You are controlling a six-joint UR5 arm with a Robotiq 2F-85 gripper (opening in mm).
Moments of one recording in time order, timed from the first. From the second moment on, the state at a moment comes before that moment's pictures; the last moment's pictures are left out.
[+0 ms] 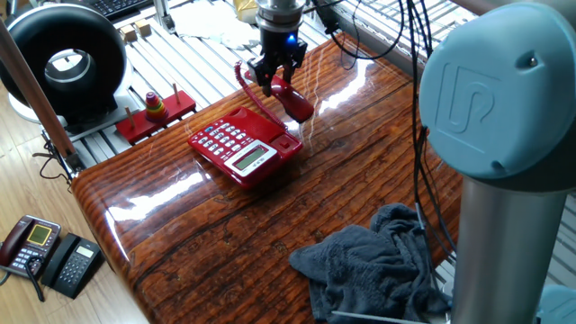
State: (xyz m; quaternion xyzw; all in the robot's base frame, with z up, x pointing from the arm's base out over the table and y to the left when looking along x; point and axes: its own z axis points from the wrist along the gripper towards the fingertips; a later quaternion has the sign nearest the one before) arm 0.657 -0.023 0.076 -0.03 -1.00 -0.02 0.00
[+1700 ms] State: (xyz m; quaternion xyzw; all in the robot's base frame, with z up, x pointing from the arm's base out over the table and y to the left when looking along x) arm 0.653 0.028 0.069 -0.05 -1.00 -0.04 0.00
